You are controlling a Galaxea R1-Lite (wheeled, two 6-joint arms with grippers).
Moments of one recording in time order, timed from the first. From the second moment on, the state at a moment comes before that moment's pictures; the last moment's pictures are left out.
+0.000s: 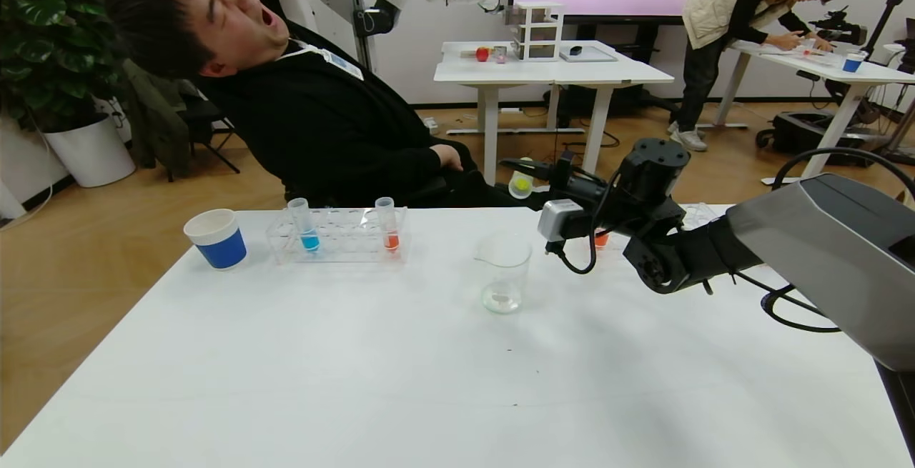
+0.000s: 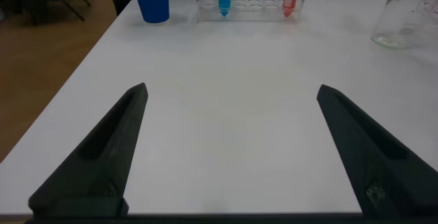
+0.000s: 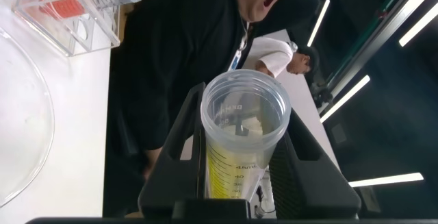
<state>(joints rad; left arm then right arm) 0.00 0.00 0.00 0.00 0.00 -0.01 0.33 2.37 -1.47 -1.12 0.78 -1.26</state>
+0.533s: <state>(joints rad) 0.00 0.00 0.00 0.00 0.00 -0.01 0.32 2.40 -1.54 -1.11 0.75 -1.35</state>
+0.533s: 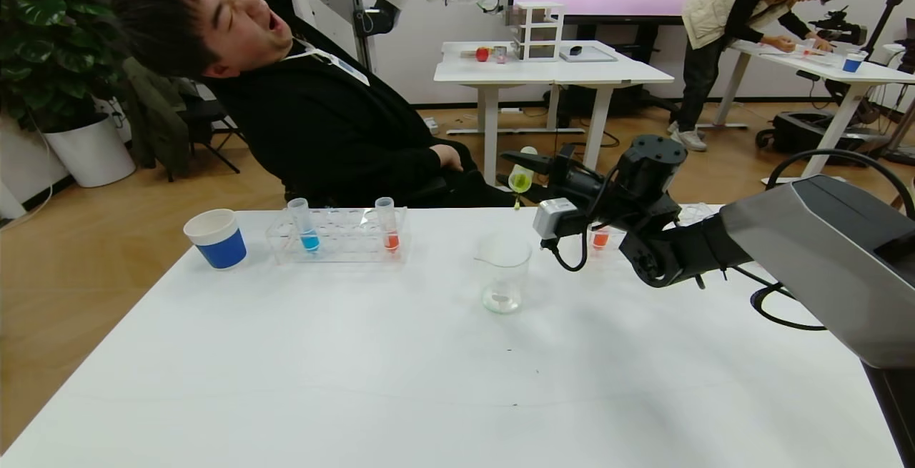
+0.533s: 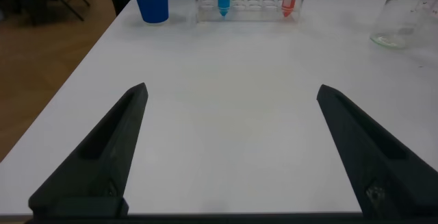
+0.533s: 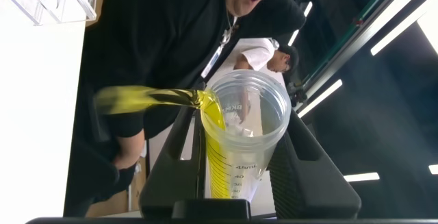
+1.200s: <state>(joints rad) 0.00 0.00 0.00 0.00 0.00 -0.01 0.32 2.41 -1.57 -1.11 0.75 -1.47</state>
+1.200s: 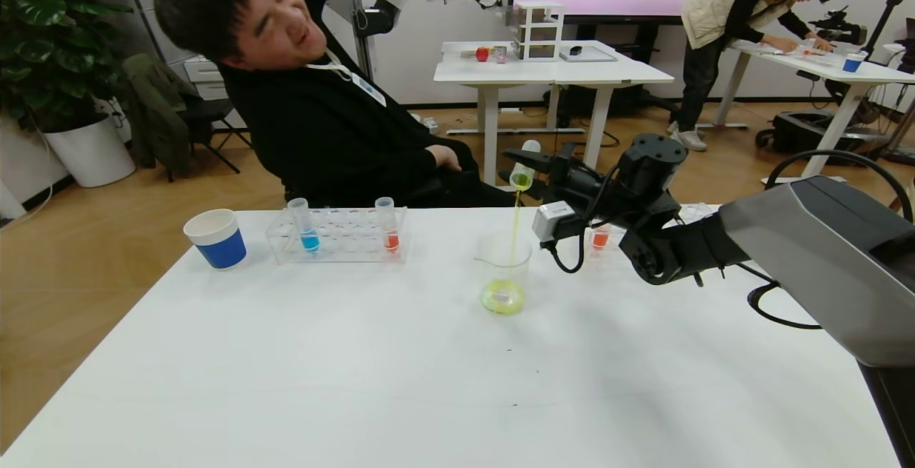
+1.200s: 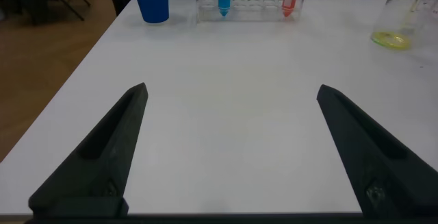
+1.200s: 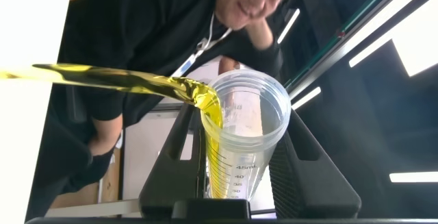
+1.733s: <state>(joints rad) 0.00 0.00 0.00 0.00 0.00 -0.01 0.33 2.39 -1.55 -1.11 0.76 -1.62</state>
